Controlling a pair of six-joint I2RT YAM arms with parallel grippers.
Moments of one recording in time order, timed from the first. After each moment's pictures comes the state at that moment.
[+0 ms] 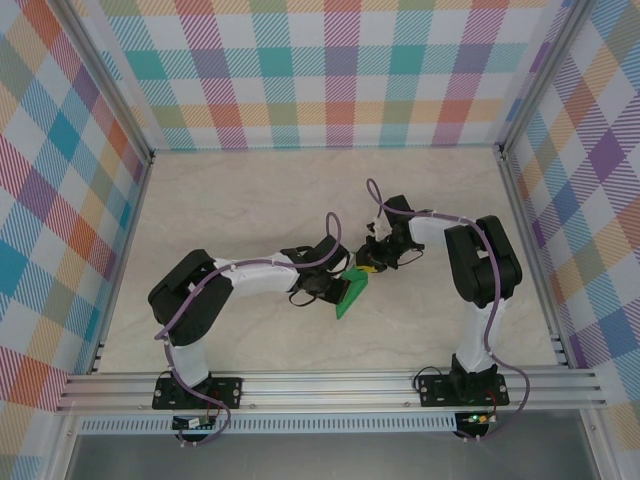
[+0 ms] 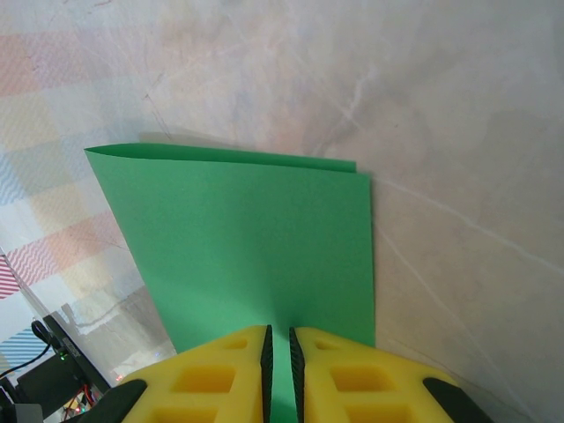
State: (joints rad) left arm -0.87 1.82 1.08 -0.37 0.16 -0.40; right arm 0.35 1.97 1.15 -0.53 -0.68 0.41
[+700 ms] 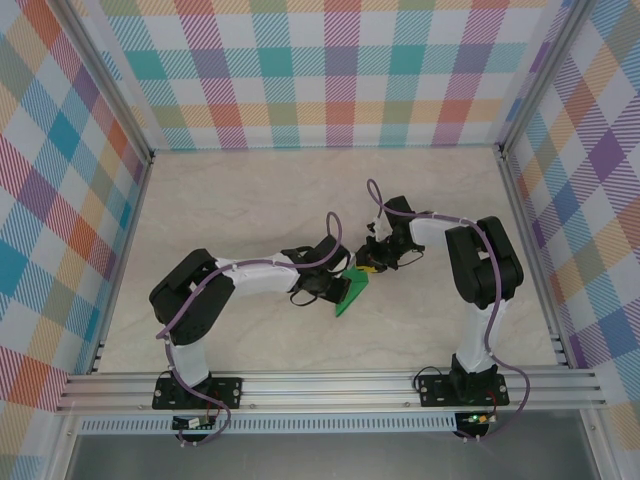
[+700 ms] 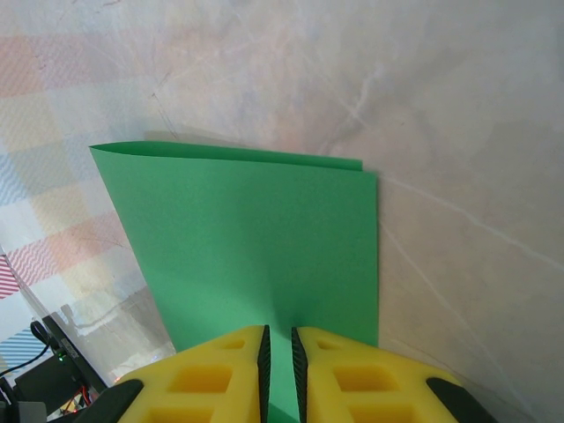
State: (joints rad) left arm -0.86 1.83 1.07 -0.33 0.16 -0.40; right arm 0.35 1.95 1.13 -0.51 -0.68 0.42
